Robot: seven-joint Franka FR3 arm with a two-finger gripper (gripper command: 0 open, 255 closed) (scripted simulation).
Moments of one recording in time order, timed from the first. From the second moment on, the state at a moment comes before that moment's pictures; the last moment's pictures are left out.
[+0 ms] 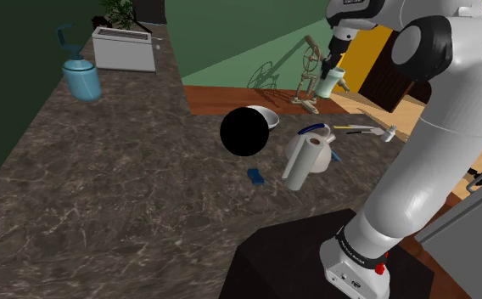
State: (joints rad) arm -0.17 0.19 -0.58 -1.57 0.06 1.85 -0.80
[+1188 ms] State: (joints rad) arm 0.01 -0.17 -0.41 -1.89 -0.16 1.83 -0.43
